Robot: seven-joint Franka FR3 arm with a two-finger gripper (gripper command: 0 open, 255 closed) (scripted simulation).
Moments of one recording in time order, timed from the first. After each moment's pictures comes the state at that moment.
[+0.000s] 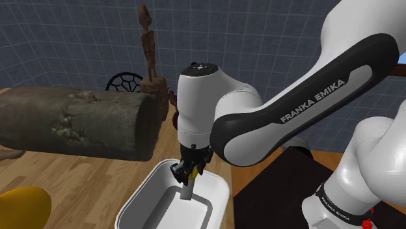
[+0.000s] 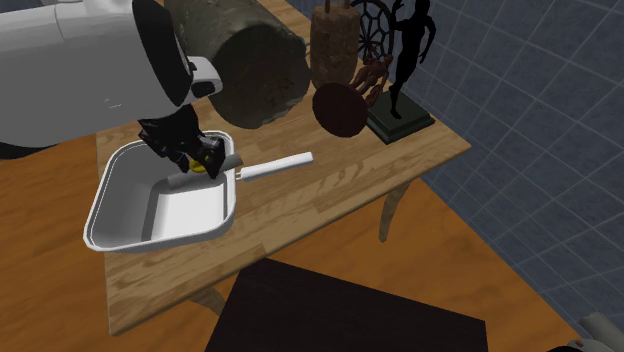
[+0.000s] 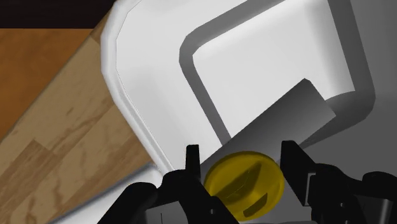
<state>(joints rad) 0.32 -0.13 0.50 -2.47 0.08 2.41 0.71</state>
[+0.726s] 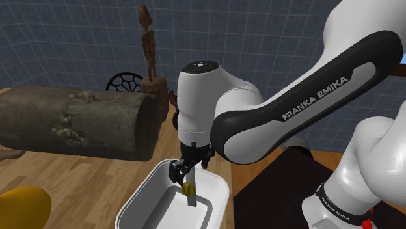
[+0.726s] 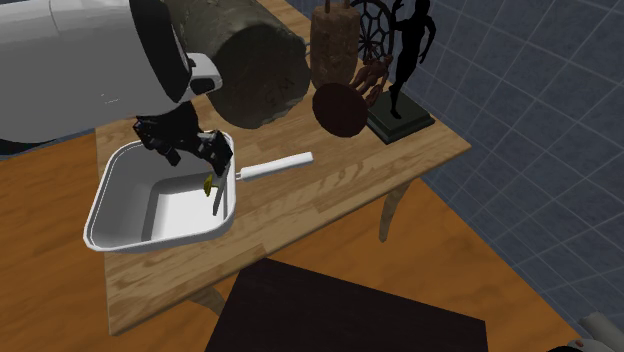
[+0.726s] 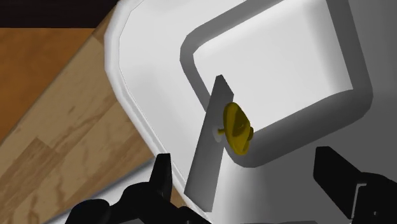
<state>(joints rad) 0.32 -0.14 0.50 -2.47 0.09 2.39 0.71</state>
